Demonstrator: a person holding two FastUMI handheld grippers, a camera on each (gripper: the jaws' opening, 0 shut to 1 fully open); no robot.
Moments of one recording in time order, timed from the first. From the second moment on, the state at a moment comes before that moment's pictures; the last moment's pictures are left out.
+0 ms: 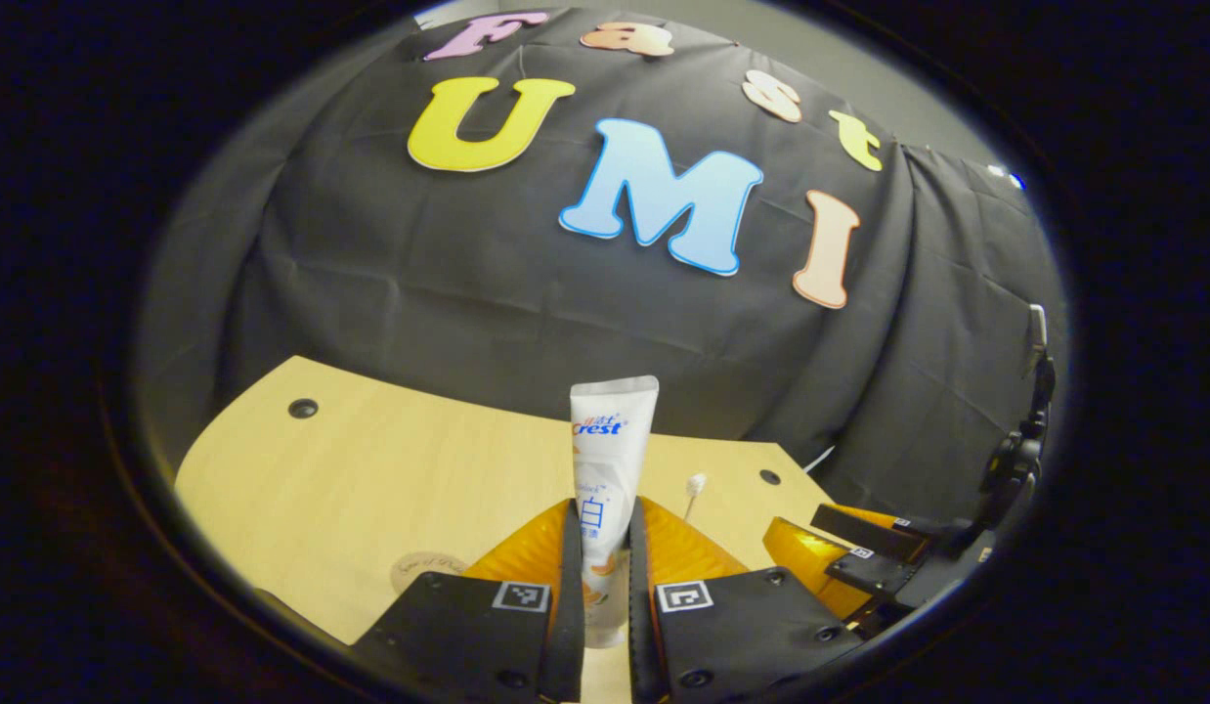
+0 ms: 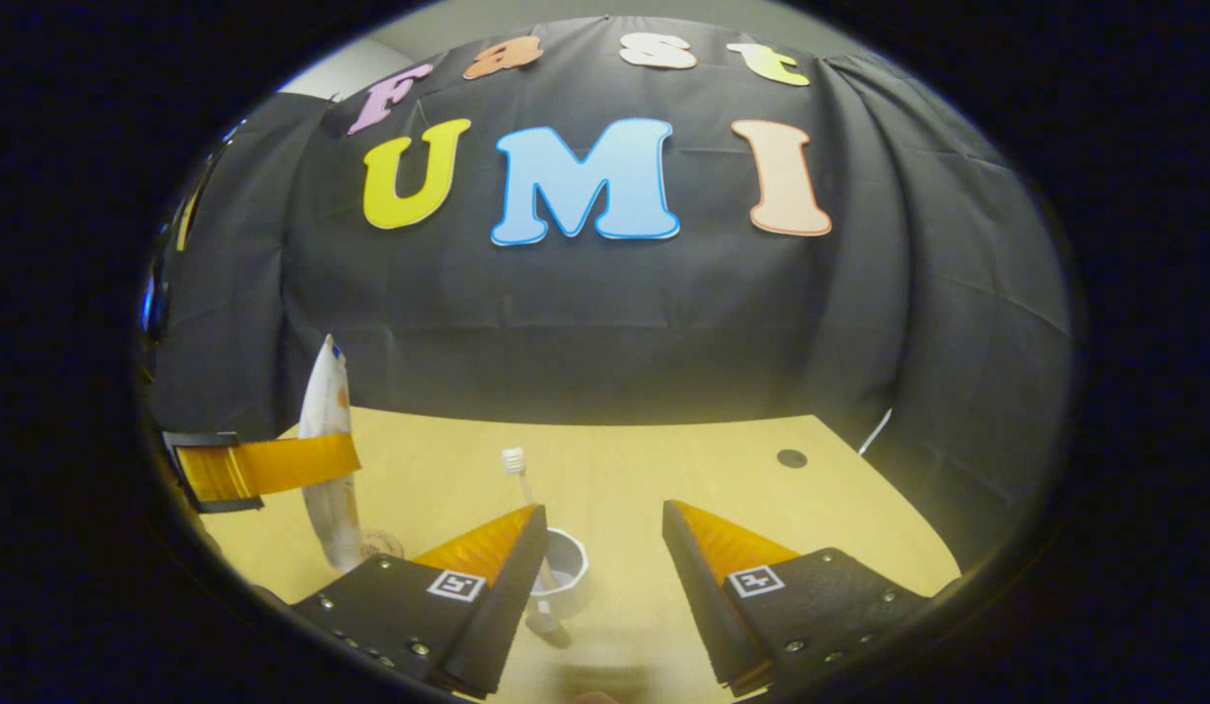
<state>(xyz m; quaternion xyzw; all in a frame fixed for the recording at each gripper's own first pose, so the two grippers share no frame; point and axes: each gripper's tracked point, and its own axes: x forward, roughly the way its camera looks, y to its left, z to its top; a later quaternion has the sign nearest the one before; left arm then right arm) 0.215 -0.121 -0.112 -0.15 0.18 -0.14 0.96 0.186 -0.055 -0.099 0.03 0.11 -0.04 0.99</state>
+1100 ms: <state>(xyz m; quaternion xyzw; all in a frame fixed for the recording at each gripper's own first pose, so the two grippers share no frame) 0.253 -0.235 -0.170 -0.14 0.11 -0.19 0.97 0.105 -0.140 -0.150 0.05 0.17 -0.11 0.98</state>
